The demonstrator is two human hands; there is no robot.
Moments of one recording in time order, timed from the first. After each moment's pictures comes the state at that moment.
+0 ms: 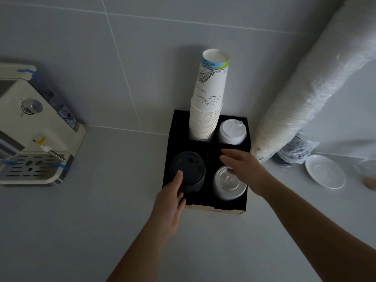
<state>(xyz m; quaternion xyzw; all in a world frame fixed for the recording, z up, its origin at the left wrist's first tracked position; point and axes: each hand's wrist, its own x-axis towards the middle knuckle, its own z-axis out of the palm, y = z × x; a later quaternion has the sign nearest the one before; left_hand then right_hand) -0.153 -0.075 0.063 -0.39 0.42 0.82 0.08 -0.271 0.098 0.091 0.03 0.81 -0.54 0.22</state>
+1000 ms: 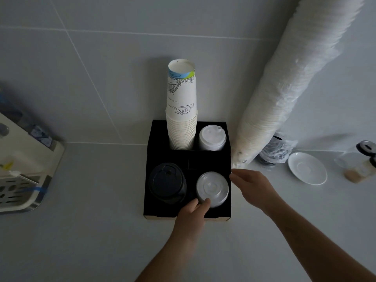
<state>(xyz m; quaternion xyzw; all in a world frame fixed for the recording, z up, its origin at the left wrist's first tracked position) -0.161 0.006 0.053 -0.30 0.58 0.74 0.19 -0.253 0.167 0.087 0.02 0.91 -0.39 0.15</state>
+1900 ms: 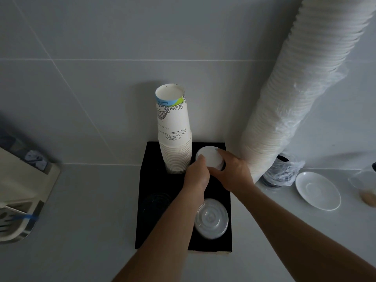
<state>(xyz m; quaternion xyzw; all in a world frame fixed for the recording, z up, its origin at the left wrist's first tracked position) -0.337 0.022 0.090 -0.33 0.62 0.71 0.09 -0.360 0.127 0.077 -0.09 0.96 -0.28 0.00</state>
